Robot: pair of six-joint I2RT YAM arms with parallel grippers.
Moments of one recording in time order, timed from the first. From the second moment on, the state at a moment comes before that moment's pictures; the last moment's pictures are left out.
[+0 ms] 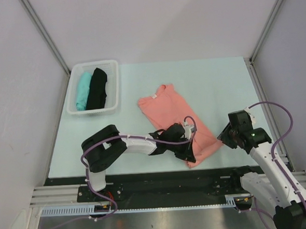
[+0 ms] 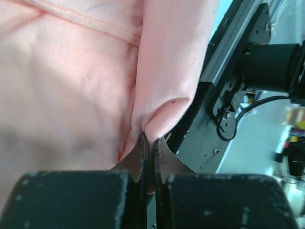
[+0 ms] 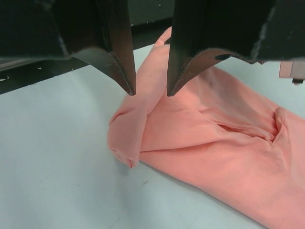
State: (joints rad) left arm -1.09 1.87 0.98 0.17 0.43 -0.68; right arm 0.22 0.79 0.67 -0.88 0.12 0.91
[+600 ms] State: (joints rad) left arm -1.08 1.89 0.90 0.31 0.48 -0.86; right arm 0.31 0.90 0.59 -0.79 0.13 0.96
